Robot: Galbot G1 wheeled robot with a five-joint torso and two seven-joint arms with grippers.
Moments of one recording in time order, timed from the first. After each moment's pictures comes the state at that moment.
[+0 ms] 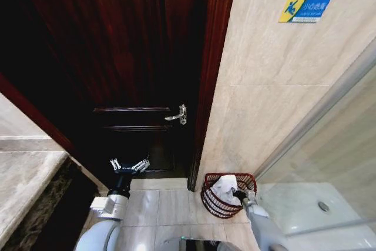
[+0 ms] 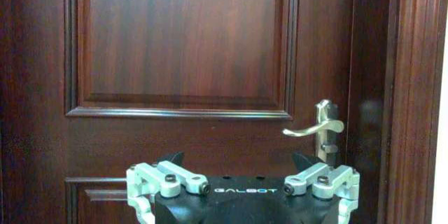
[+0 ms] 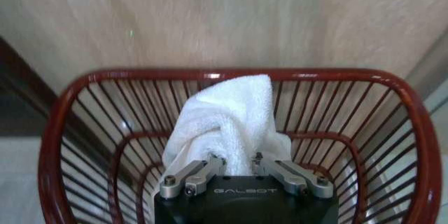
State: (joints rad) left arm 1.82 -1.54 -0.65 -2.36 -0.12 -0.03 0.08; right arm -0.83 1.37 0.71 0.39 -0.11 0.16 -0.33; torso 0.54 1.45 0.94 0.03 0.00
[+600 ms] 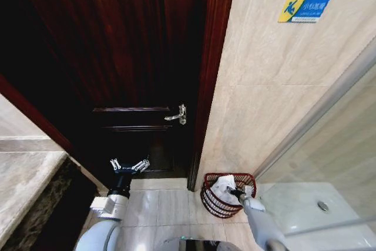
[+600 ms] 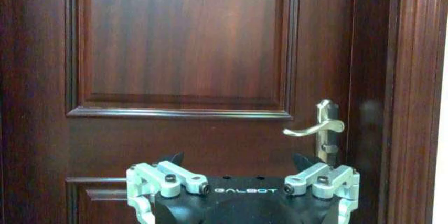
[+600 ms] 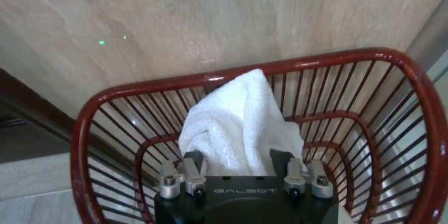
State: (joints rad) left arm 1.82 -1.54 -0.65 -2.36 -0.12 -0.03 0.08; right arm -0.97 1.39 0.67 0.72 0.10 -0.12 -0.30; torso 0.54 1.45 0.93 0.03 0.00
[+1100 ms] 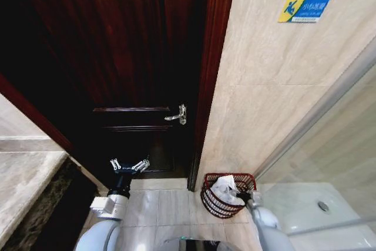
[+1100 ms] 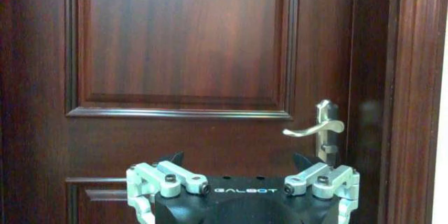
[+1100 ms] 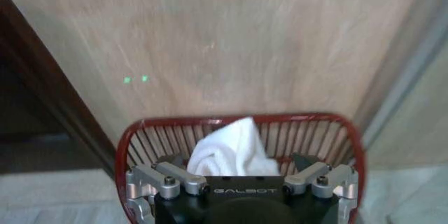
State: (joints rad) left arm 1.82 -1.54 -0.65 -2.36 -0.12 -0.03 0.08; right arm -1.38 1.37 0.70 1.34 0.15 -0.12 -0.27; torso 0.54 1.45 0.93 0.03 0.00
